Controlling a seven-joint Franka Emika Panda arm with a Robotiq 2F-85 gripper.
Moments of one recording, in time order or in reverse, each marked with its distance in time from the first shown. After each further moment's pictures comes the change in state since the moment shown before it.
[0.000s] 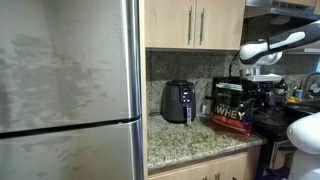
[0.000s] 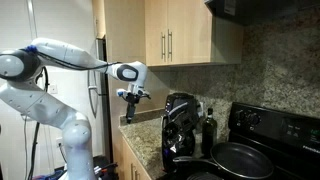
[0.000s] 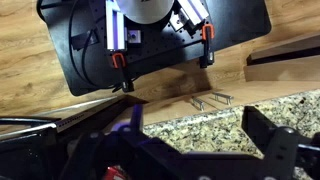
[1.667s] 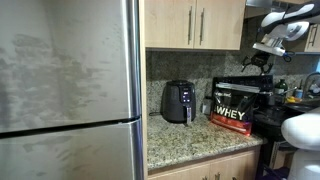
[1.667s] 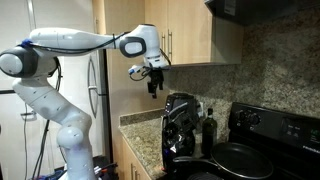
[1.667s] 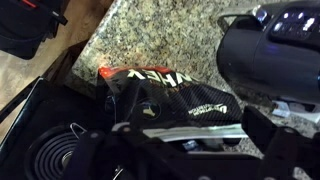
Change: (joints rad) arm -0.246 0.128 -0.165 0.394 0.186 0.197 0.305
